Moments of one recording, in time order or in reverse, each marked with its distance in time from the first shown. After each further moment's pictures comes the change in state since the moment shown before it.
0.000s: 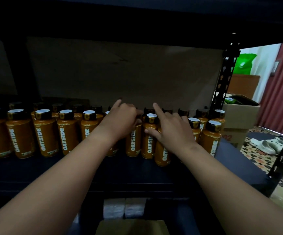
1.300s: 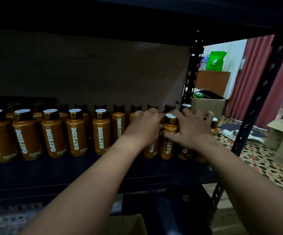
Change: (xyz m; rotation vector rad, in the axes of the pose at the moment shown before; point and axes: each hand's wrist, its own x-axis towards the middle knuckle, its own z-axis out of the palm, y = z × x) left_hand 0.032 0.142 0.027 -0.306 0.053 0.140; right_hand -0.048 0.126 -0.033 -0.228 -0.129 0.229
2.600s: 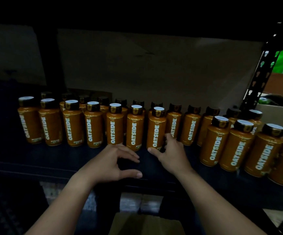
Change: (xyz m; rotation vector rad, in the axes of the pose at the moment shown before) left_hand -0.191 -0.200 -0.009 -0.347 -0.116 -0.126; right_hand -0.004 -0.209 0.087 0.965 -0.099 -0.025
